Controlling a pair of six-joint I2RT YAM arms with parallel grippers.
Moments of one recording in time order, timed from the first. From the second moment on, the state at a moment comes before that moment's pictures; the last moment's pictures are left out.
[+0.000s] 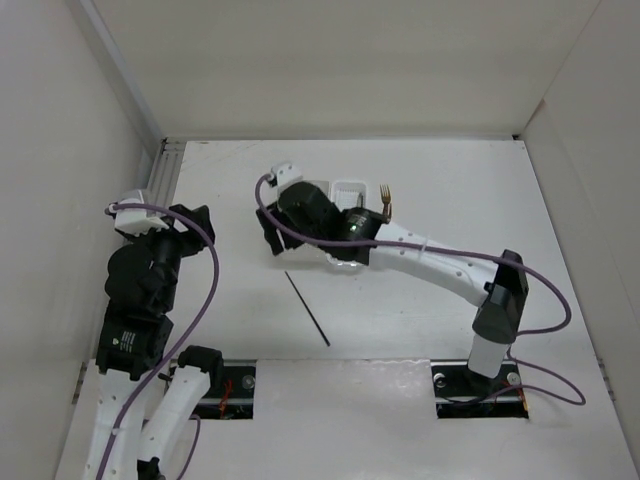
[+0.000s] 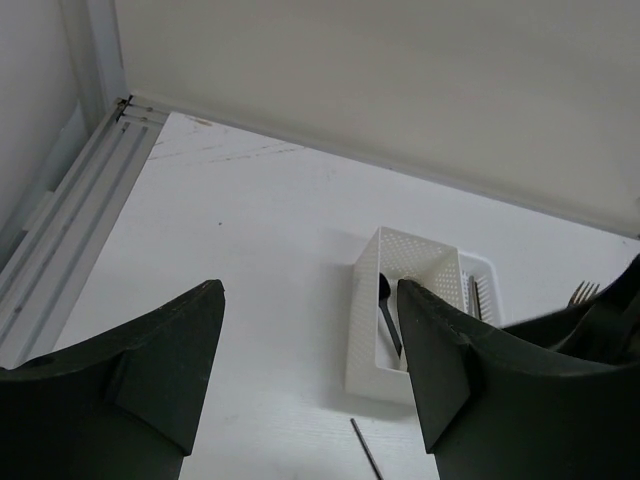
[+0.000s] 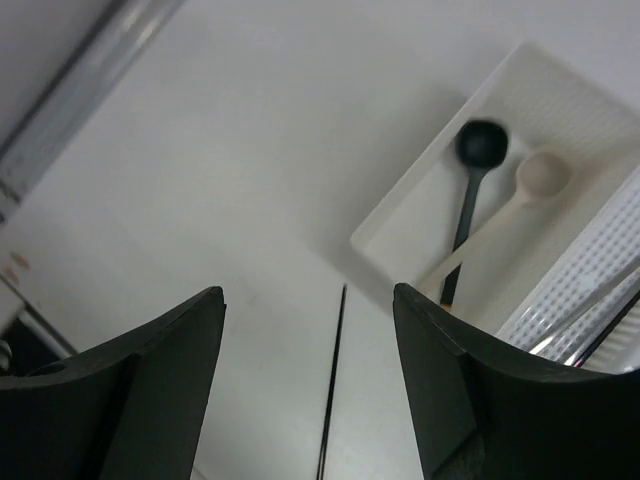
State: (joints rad) left arm -0.21 0.53 0.98 -0.49 -0.23 -0.32; right arm 1.06 1.81 1.79 -0.49 0.31 0.31
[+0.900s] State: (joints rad) left arm -0.20 0.50 0.97 -0.52 -0.19 -0.34; right arm 1.17 2.00 1.40 -0.60 0.17 0.52
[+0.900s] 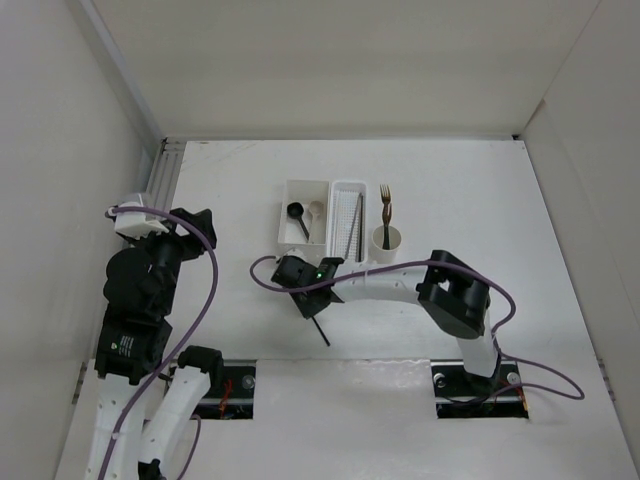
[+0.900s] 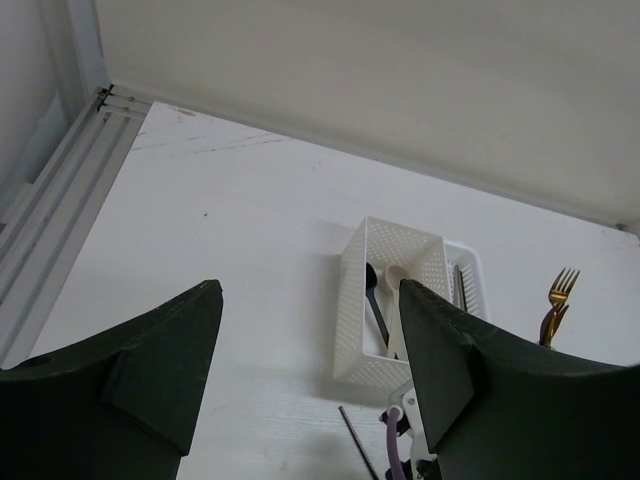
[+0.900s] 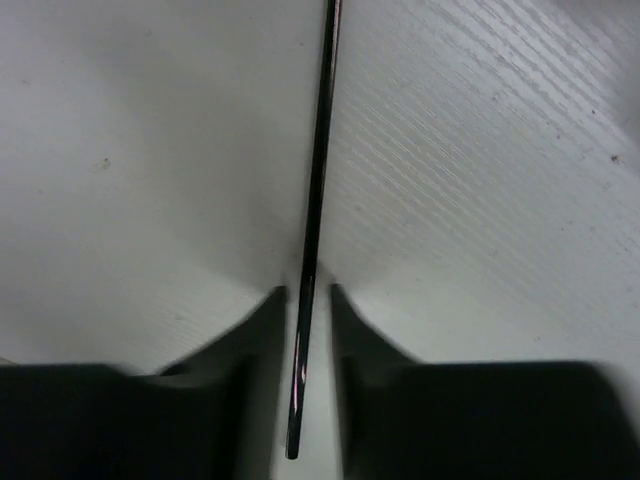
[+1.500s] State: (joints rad) left arm -0.20 0.50 0.96 -0.52 -0.20 -0.34; right arm 1.17 1.87 1.29 -0.45 0.16 0.62
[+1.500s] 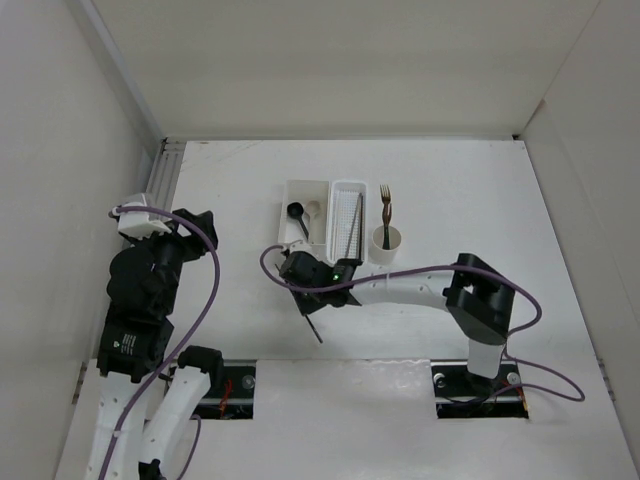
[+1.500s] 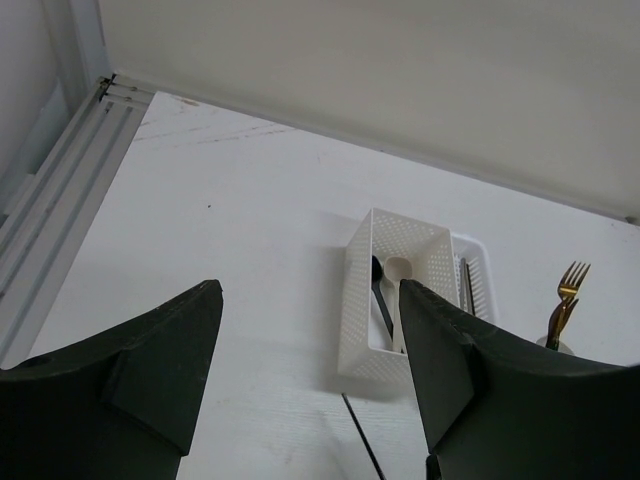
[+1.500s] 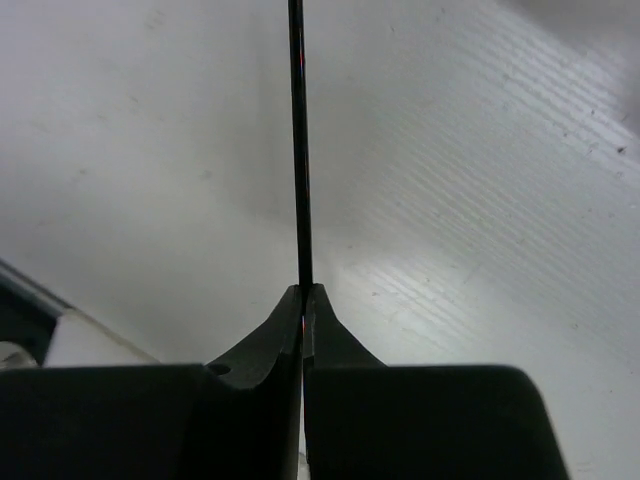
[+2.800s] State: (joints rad) left arm -0.16 0.54 0.91 -0.52 -0.18 -0.34; right arm 0.67 2.02 1.66 -0.53 0.27 0.56
